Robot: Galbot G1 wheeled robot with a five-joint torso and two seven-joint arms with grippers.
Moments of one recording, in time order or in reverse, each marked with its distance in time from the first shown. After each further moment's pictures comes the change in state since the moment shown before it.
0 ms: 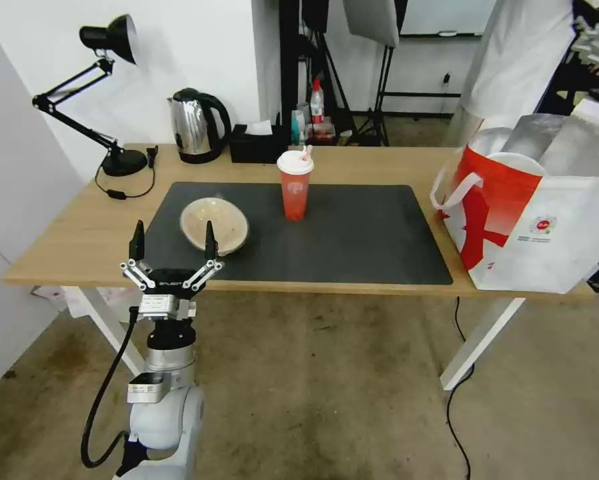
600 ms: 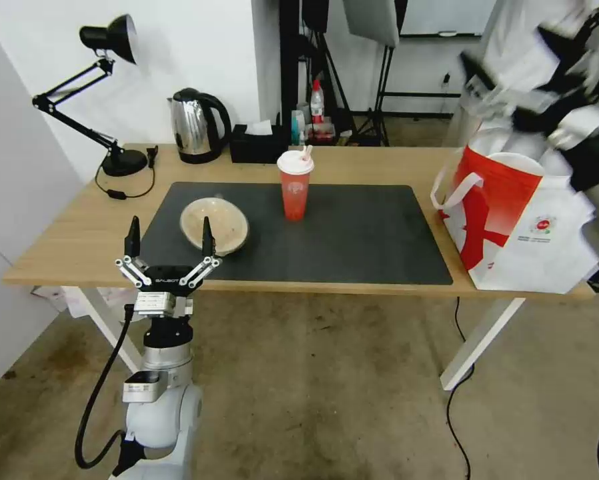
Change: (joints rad) left arm -0.002 0.001 0.003 -0.014 -0.002 0.008 0.000; right arm -0.254 0.056 -0.074 0.198 -0.004 0.123 -0.106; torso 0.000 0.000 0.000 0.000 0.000
